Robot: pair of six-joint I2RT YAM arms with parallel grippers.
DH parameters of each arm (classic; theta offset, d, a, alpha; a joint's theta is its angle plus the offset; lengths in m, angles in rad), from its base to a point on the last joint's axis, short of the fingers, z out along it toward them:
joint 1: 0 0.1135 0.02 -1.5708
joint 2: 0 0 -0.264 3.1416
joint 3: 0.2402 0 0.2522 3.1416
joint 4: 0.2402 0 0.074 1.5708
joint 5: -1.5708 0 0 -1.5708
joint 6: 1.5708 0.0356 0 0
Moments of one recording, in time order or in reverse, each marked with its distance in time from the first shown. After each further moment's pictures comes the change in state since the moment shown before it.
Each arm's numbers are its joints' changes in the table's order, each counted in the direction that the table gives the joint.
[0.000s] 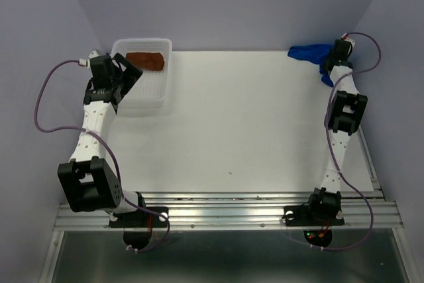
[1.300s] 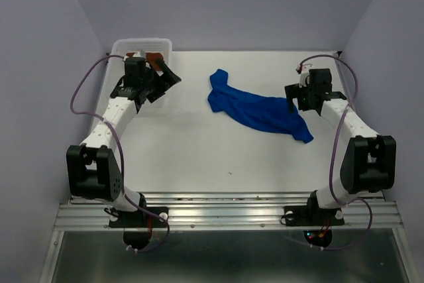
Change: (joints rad) left arm -0.194 0.050 -0.053 -0.058 -0.175 0.006; right arm 0.299 -1.129 -1.290 0.071 0.222 -0.391
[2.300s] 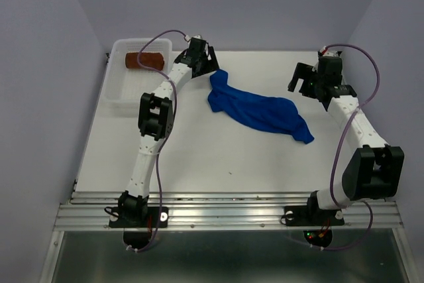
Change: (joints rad) left arm -0.282 1.130 1.230 0.252 0.237 0.177; right arm -0.024 -0.085 0.118 0.019 -0.076 0.469
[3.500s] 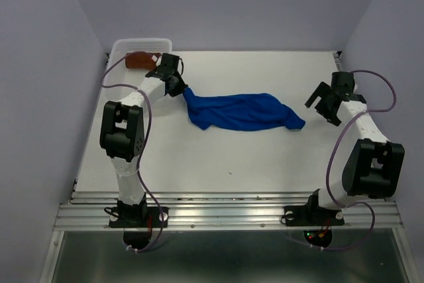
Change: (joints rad) left arm 0.097 -0.592 -0.867 -0.137 0.055 -0.132; right arm -0.129 0.029 -0.112 0.131 -0.111 0.196
